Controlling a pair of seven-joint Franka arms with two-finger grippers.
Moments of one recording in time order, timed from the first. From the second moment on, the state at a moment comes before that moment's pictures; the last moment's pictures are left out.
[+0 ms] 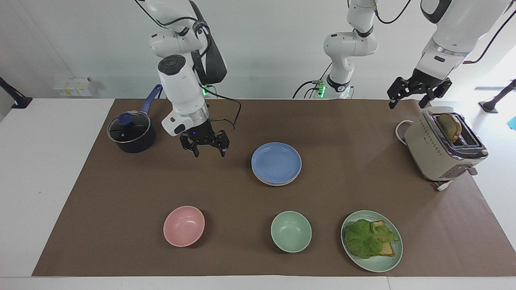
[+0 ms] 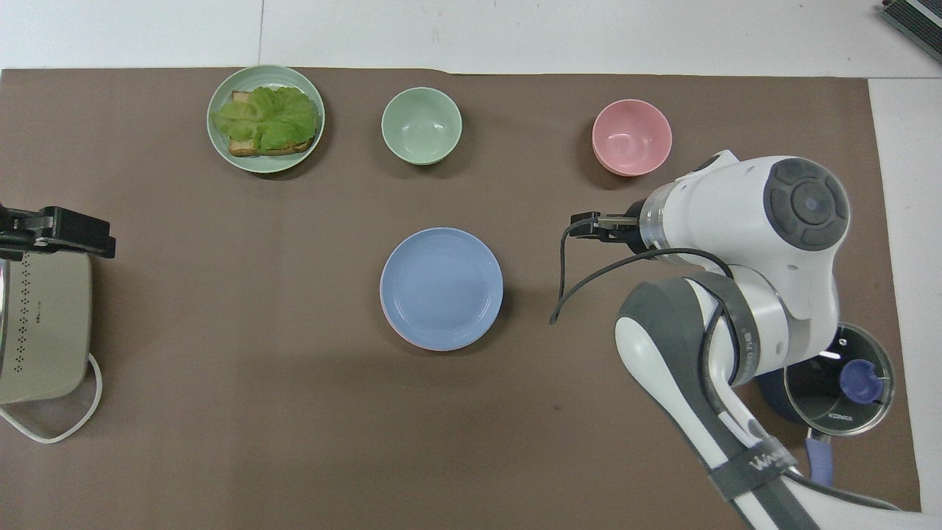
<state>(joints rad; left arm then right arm) -0.01 -0.03 -0.07 -1.55 -0.01 1.52 -0.05 0.25 0.08 -0.03 -1.83 0.03 2.04 0.33</state>
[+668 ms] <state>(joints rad) -0.01 -0.03 -0.07 -1.55 -0.01 1.52 -0.05 0.13 -0.05 -0.03 -1.68 0.02 1.69 0.20</state>
